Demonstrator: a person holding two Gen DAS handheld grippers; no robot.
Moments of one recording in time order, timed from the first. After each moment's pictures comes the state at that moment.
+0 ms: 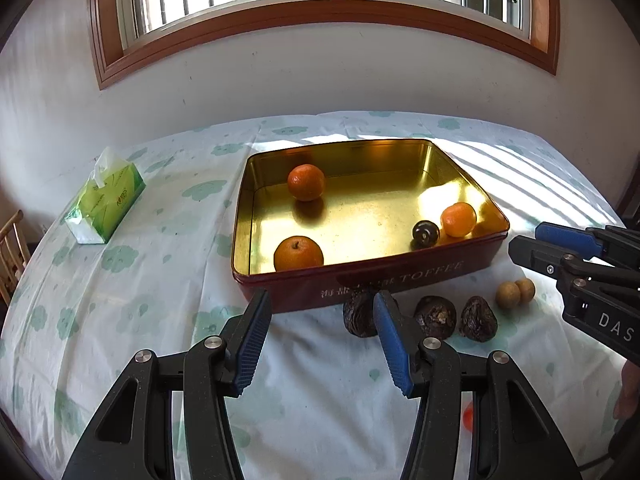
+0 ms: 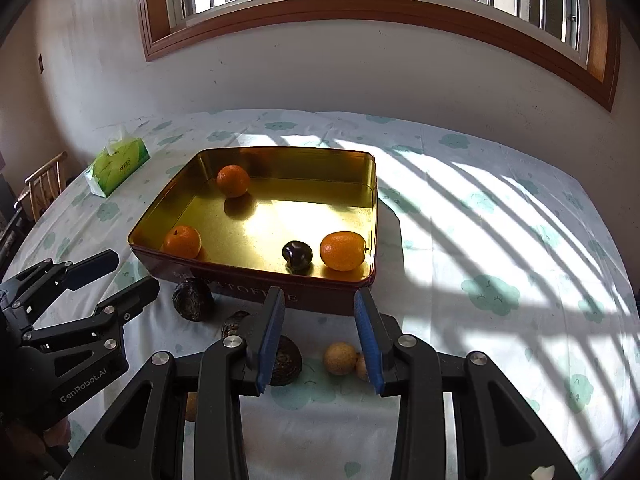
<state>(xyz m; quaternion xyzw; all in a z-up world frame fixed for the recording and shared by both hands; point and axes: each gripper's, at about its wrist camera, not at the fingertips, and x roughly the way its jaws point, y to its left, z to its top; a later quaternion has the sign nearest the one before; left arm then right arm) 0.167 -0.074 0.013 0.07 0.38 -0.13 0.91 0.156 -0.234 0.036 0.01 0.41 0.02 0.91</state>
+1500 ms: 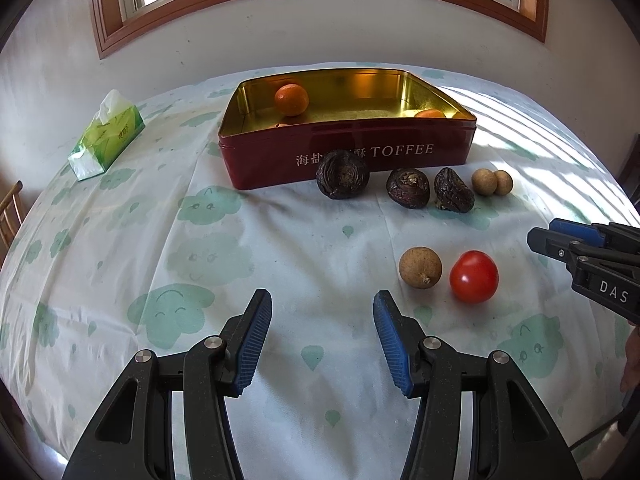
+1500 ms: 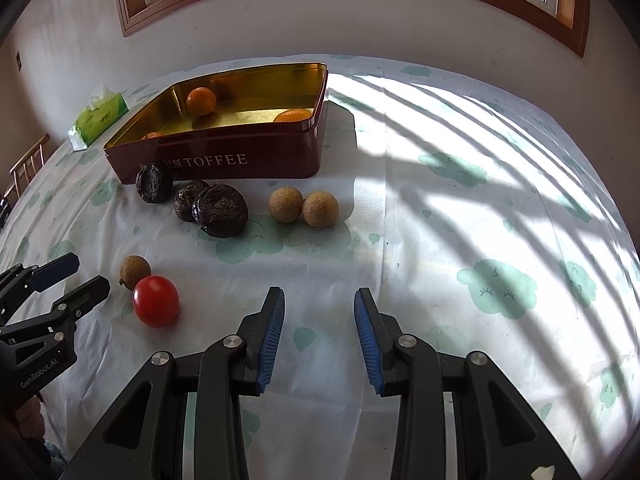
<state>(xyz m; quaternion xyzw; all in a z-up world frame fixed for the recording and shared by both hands) 0.096 -0.072 -0.029 0.08 0.43 -0.13 0.89 0.087 -0.262 -0.018 0.02 0.46 -0.01 0.89</state>
